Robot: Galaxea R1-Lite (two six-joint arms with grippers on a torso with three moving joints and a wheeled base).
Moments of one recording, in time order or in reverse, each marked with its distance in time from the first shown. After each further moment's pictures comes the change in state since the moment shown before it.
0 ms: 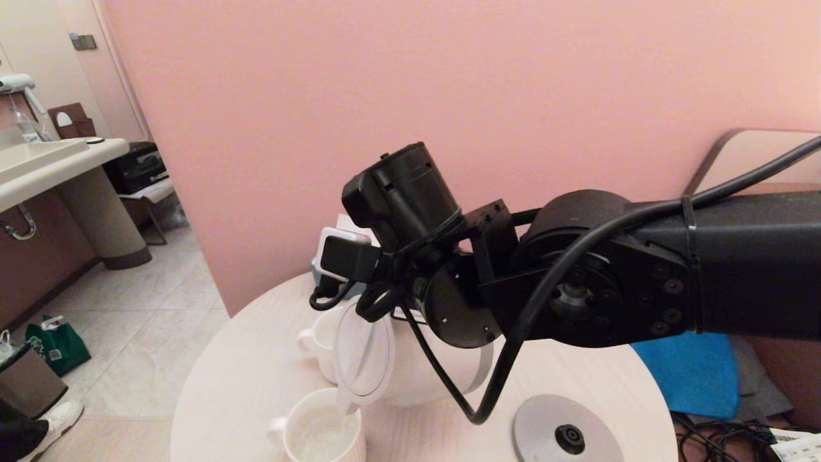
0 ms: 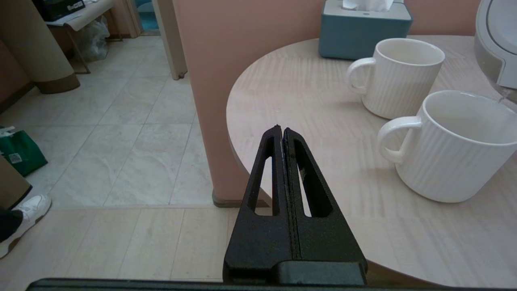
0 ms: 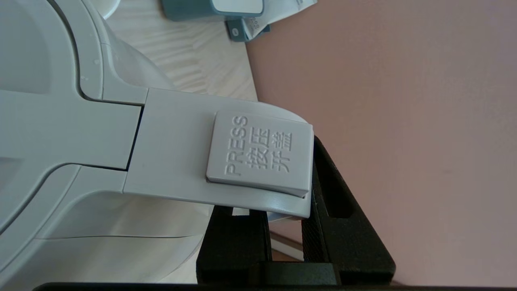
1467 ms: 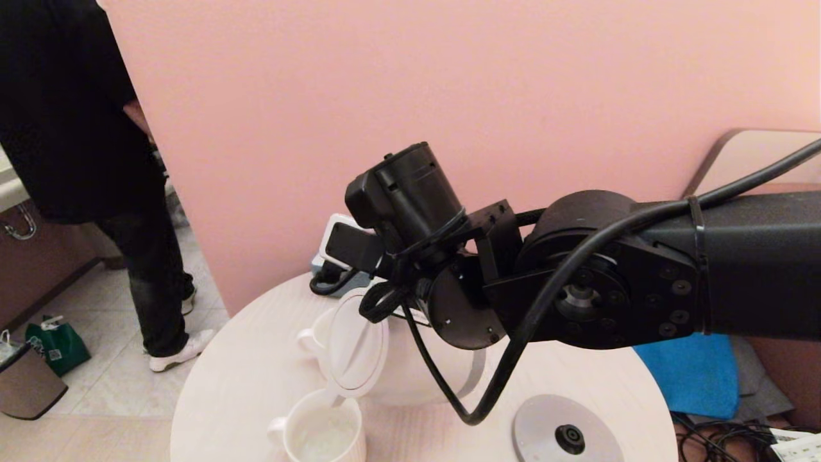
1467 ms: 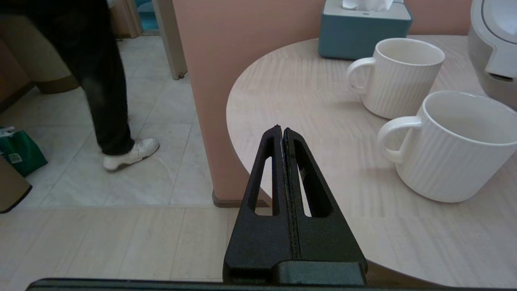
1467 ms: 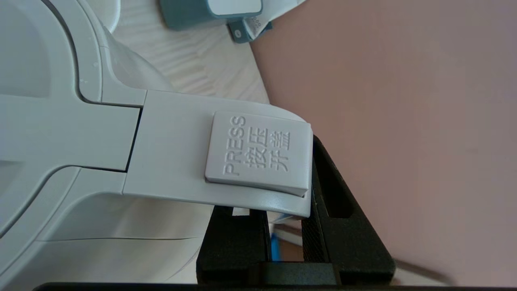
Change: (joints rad) left arm 0.000 0.000 0.000 0.000 0.000 0.000; right arm -0.001 -0.011 0.019 -0.005 -0.001 0.146
